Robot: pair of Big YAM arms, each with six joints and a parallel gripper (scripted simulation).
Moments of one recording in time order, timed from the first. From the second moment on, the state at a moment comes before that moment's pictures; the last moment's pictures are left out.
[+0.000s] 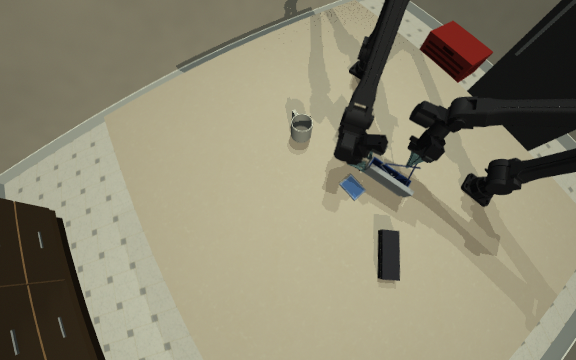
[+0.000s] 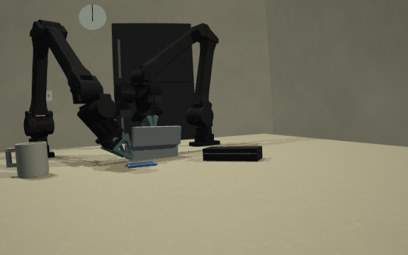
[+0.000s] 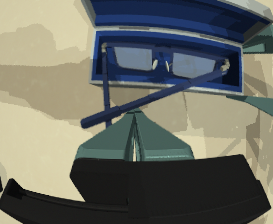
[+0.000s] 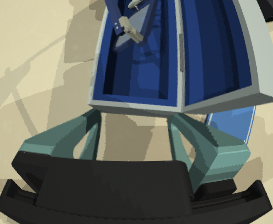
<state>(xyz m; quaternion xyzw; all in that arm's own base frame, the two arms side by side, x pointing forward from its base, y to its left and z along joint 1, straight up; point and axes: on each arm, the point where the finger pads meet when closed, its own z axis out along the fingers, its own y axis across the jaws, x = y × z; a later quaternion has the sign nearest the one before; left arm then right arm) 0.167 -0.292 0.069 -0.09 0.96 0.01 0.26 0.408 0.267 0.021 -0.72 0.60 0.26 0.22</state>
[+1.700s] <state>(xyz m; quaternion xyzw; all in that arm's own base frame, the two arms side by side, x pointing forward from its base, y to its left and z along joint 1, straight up) 0.191 -0.271 0.063 -0.06 0.96 0.02 0.26 0.390 0.264 0.015 -0.74 0.58 0.27 0.21</state>
